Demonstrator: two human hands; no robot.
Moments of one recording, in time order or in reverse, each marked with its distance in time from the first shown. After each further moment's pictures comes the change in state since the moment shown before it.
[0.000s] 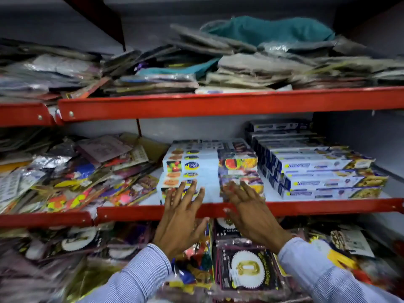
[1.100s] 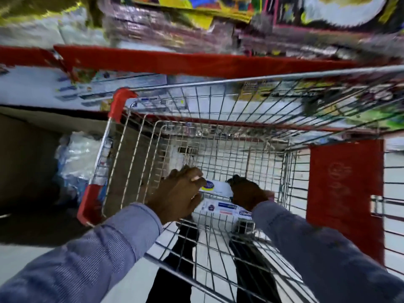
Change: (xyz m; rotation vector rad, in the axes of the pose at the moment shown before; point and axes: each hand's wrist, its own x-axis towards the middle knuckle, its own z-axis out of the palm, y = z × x) left_hand -0.434 0.067 0.241 -0.312 -0.923 -0.003; right_hand -0.392 -0.087 0.432 0.232 -1.276 0.199
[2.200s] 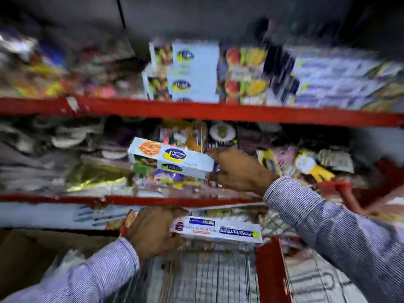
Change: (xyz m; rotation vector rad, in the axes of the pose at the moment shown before) left_hand -0.026 0.077 -0.301 0.099 0.391 -0.110; right_hand -0.291 -0.067 -0.398 -0.146 0.929 -0.452
